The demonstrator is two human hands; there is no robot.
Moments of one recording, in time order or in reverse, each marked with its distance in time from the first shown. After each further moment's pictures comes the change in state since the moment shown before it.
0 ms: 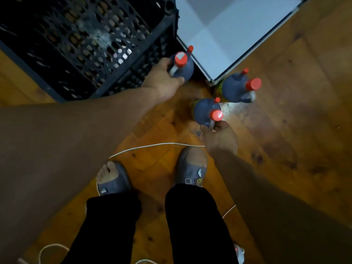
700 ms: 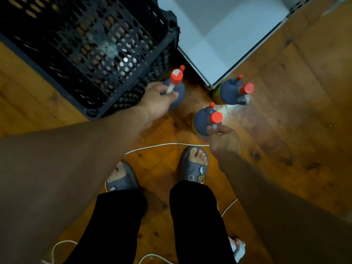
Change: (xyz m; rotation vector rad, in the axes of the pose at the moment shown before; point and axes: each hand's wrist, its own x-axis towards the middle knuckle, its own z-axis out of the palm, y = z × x) left_hand -0.040 -0.012 -0.013 -0.142 -0.028 -0.073; right_hand -0.030 -0.013 -0.023 0.153 -0.047 -0.016
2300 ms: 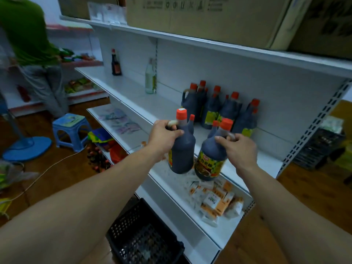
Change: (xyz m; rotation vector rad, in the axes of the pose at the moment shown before) left_hand -0.489 0.488 -0.418 -0.351 0.383 0.897; right_hand -0.494 -0.494 -0.371 0.282 0.608 -0.924
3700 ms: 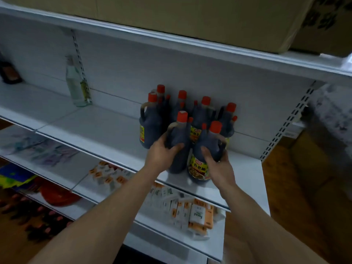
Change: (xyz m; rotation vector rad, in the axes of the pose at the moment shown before) left_hand 0.174 -0.049 0.089 0.200 -0.446 0.096; right_hand 0.086 0.029 0.088 0.127 0.144 0.397
